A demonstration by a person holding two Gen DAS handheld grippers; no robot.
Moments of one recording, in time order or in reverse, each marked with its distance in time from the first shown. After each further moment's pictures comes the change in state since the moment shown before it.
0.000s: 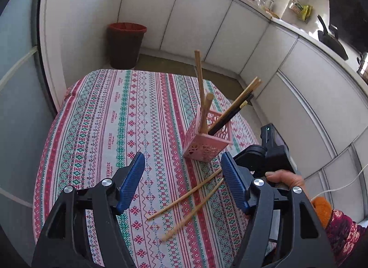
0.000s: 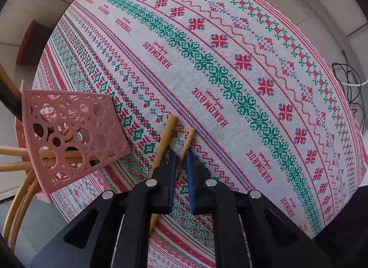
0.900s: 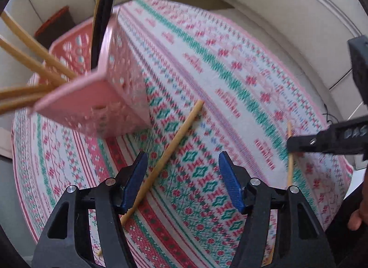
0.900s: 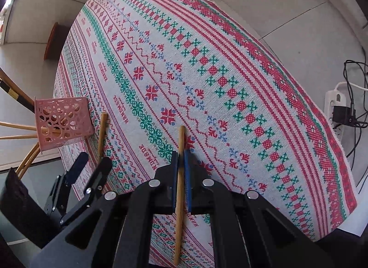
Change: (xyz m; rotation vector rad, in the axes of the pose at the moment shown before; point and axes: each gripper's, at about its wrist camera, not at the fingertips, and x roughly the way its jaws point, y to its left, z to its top) left arm 0.197 -0.112 -0.050 0.460 0.415 0.124; right arm -0.028 -0.166 0.009 -0.050 0.083 0.241
